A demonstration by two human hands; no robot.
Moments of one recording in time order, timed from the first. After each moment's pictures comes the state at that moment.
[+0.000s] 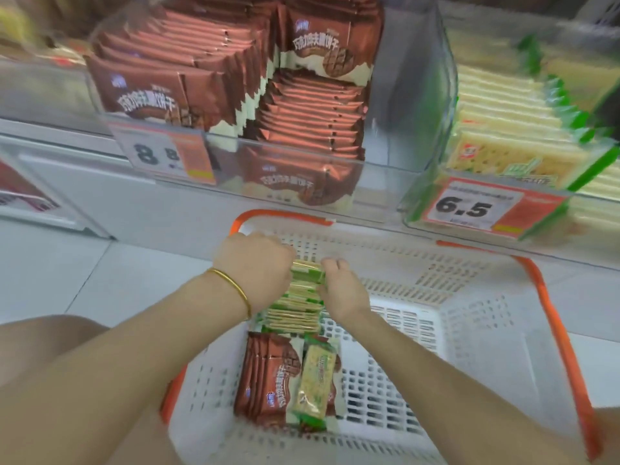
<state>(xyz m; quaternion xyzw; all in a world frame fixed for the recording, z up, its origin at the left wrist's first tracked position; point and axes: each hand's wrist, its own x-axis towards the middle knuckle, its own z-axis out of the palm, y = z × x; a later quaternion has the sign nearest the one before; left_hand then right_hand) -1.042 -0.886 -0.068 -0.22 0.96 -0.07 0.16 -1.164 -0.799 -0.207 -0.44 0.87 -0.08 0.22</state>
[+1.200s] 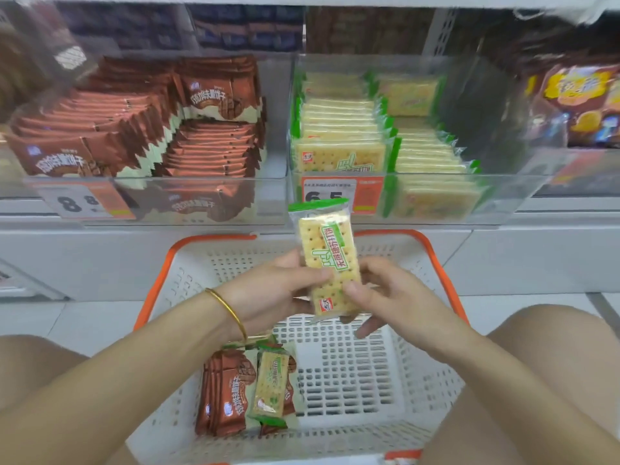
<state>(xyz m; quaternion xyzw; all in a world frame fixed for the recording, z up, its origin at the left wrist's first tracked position) -1.086 -0.765 -0.018 -0.21 0.58 0.79 0.07 -1.182 -0.611 -0.017 -0.31 0.71 -0.50 0.38</state>
